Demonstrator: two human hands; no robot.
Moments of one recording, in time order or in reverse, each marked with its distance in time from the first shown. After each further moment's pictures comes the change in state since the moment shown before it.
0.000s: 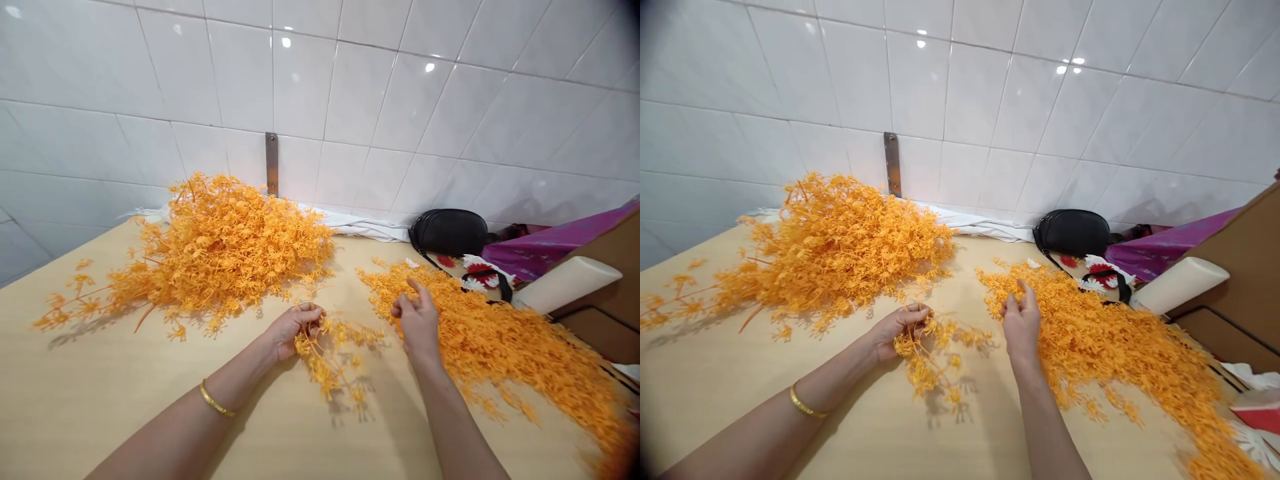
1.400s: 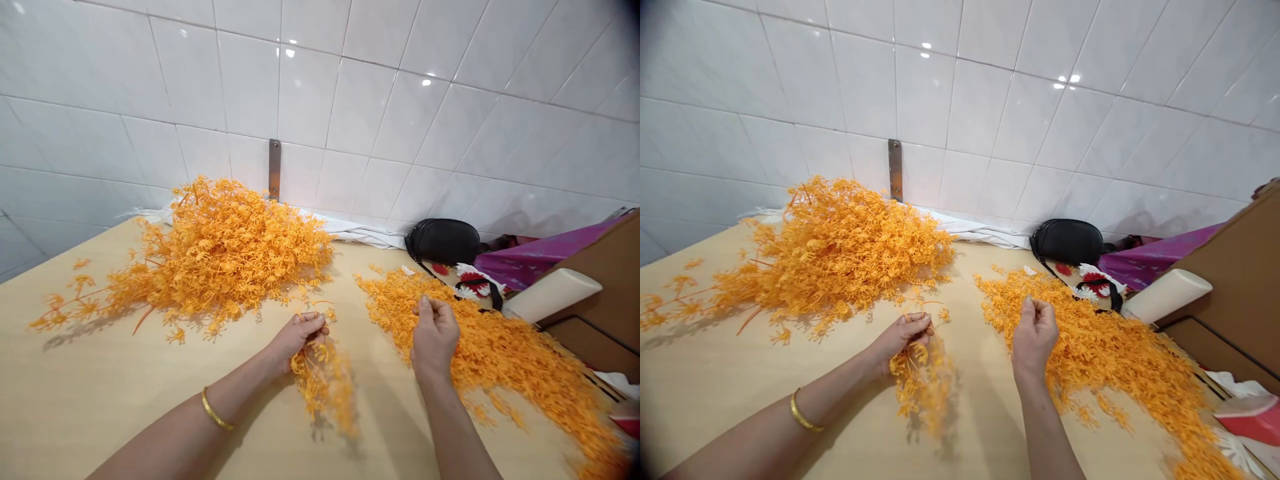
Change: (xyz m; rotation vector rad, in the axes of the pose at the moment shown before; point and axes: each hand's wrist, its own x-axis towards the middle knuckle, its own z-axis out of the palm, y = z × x) left_hand -0.011 -0.009 0.012 0.186 -0.113 0.072; right_hand -0.016 -0.019 -0.001 -0.067 0.187 -0.130
